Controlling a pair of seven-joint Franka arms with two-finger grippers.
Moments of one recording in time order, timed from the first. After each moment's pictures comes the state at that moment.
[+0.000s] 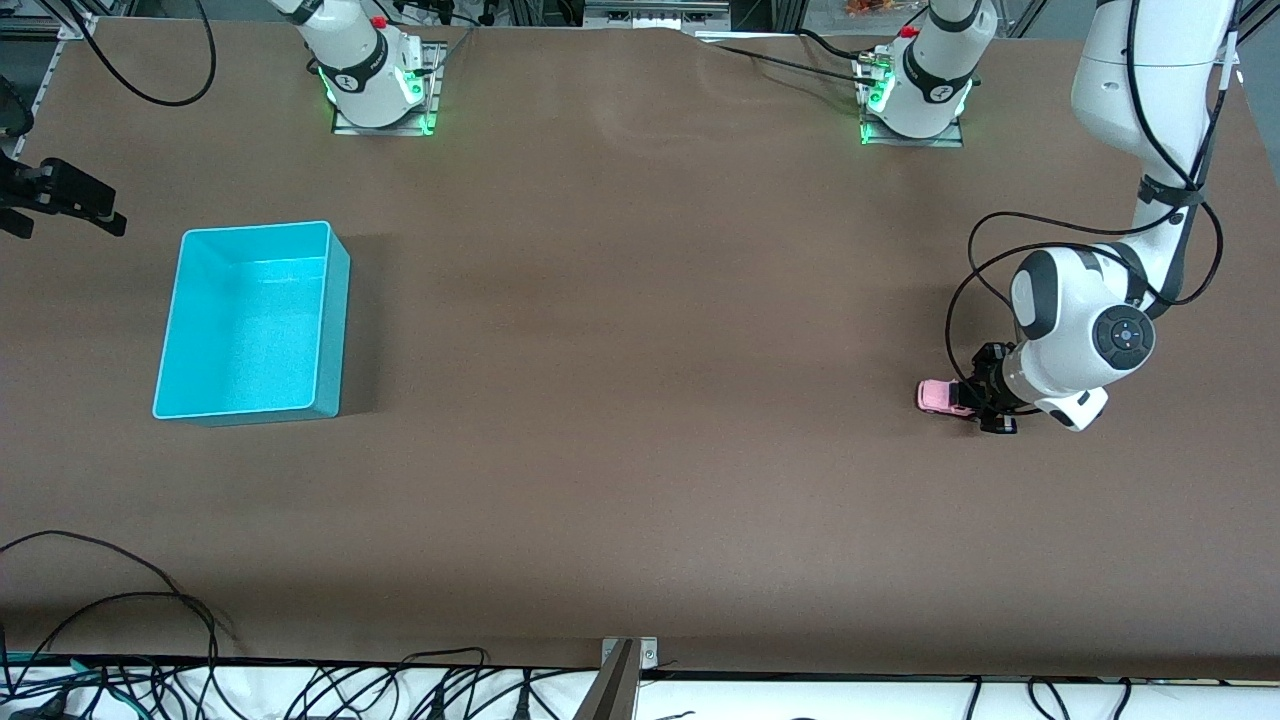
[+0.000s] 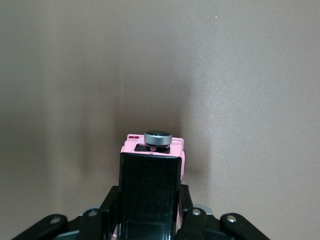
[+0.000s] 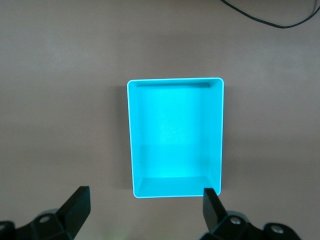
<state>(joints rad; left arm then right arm) -0.09 0.51 0.13 -1.97 -0.12 2.43 -1.53 -0.01 0.01 -0.07 -1.55 -0.02 1.53 -0.13</state>
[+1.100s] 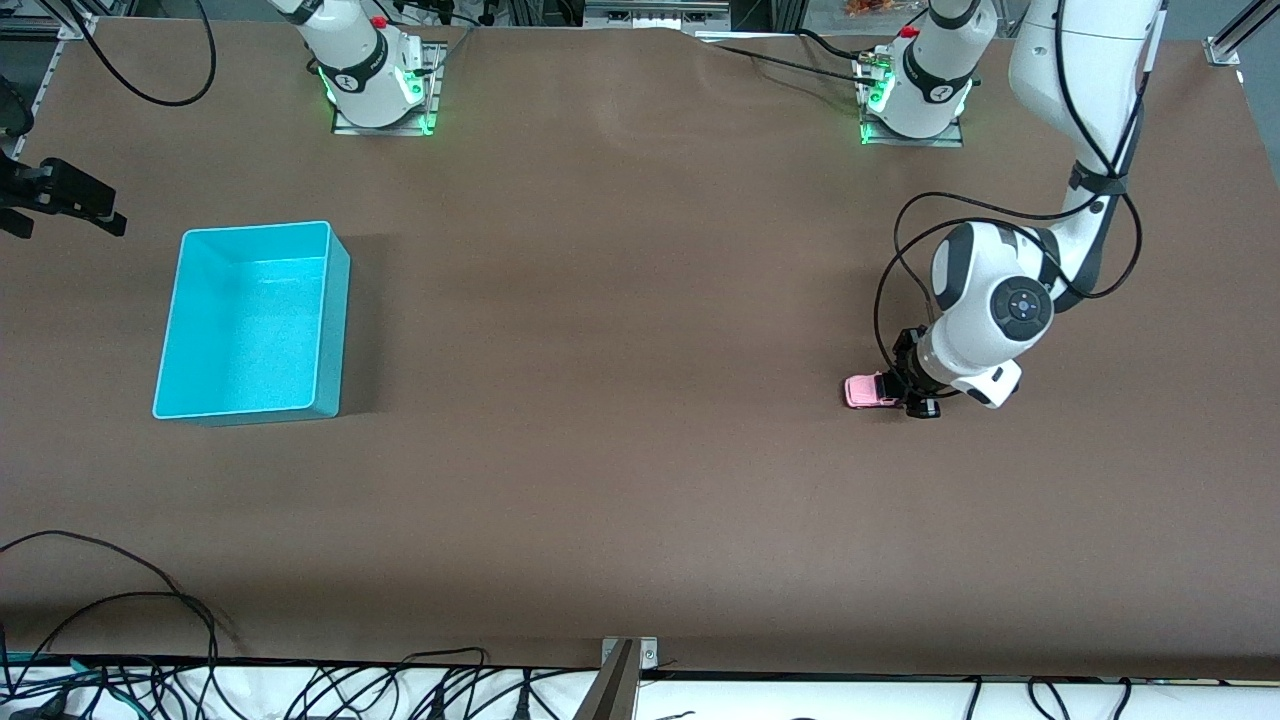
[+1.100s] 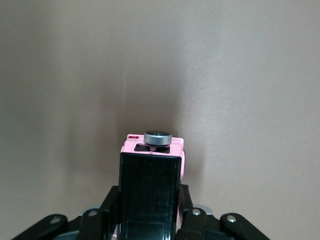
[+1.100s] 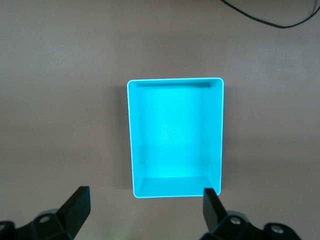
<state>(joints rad) -0.27 0.47 0.08 -2.07 -0.13 2.52 -1.79 -0.01 0.01 -0.07 -1.55 -0.02 1.53 -0.13</state>
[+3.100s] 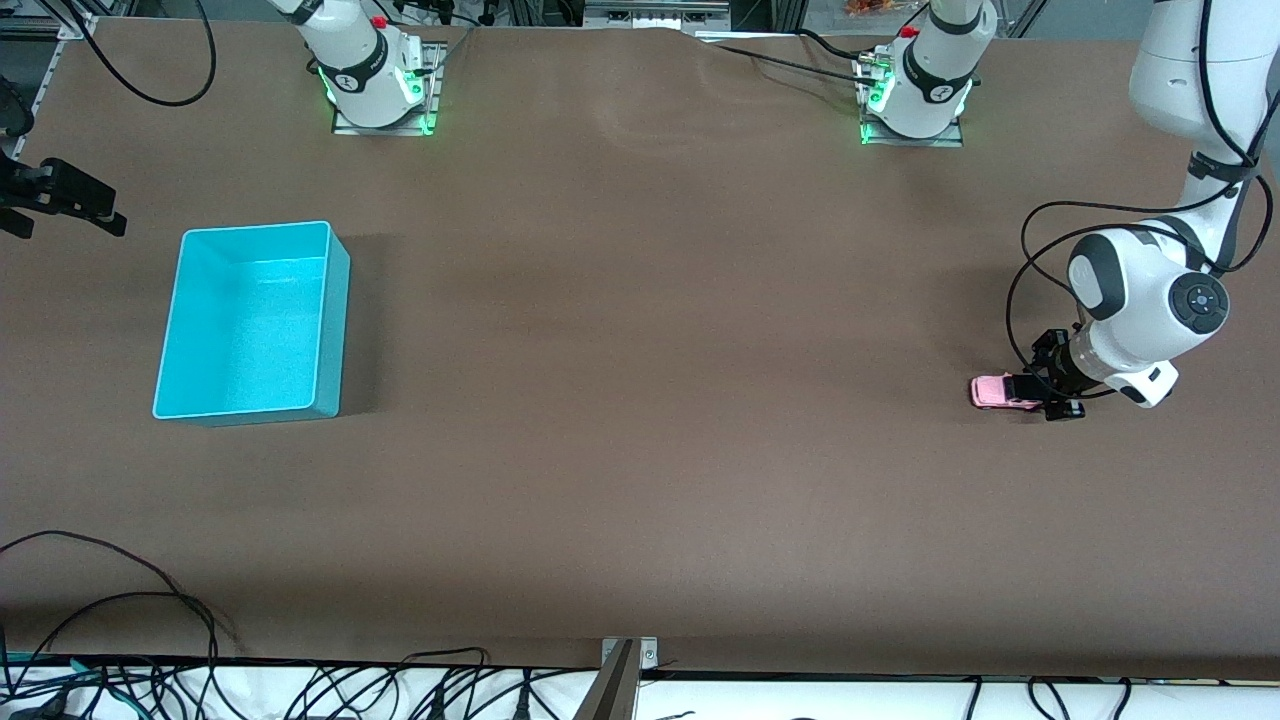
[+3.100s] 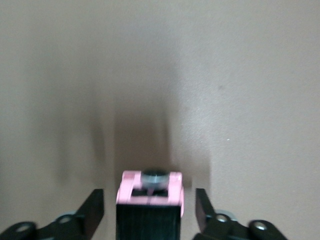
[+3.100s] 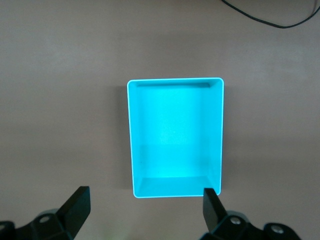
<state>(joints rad) 0.11 0.49 0.11 -2.07 -0.07 2.57 -1.33 -0.01 0.01 -0.07 -1.55 -0.02 1.53 -0.13</state>
